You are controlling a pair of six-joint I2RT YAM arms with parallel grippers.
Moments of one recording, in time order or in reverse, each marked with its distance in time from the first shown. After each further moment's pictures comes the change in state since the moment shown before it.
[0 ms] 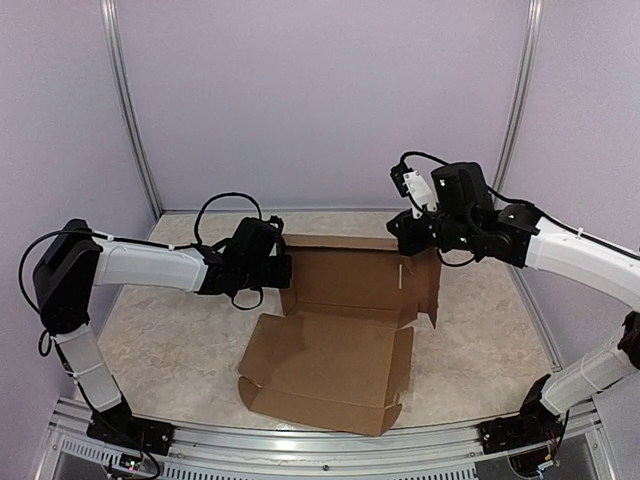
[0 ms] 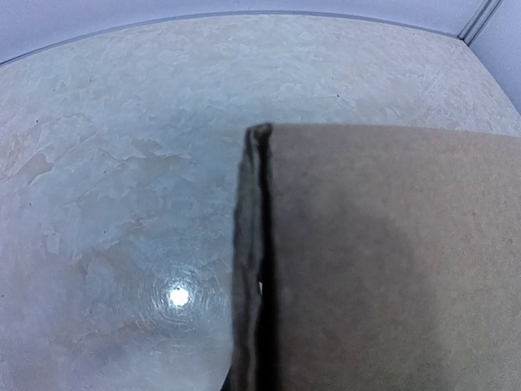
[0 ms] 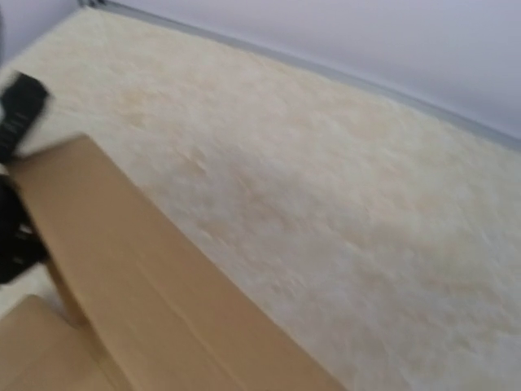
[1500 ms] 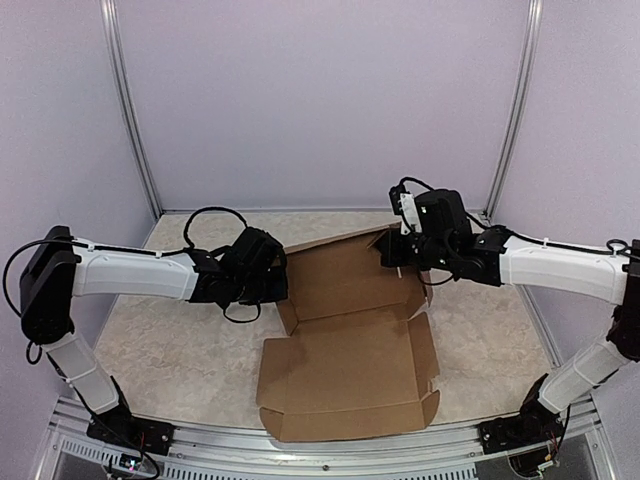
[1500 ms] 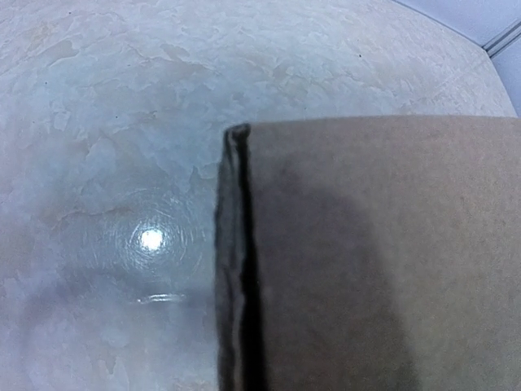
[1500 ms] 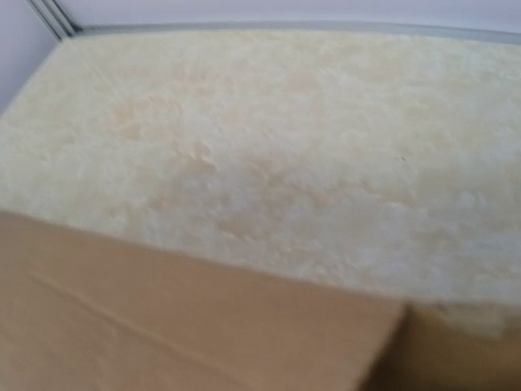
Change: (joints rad) left arm -0.083 -0.098 -0.040 -0.202 -0.050 -0.304; right arm -0.006 0.096 -0.153 0.248 -0.006 0.288
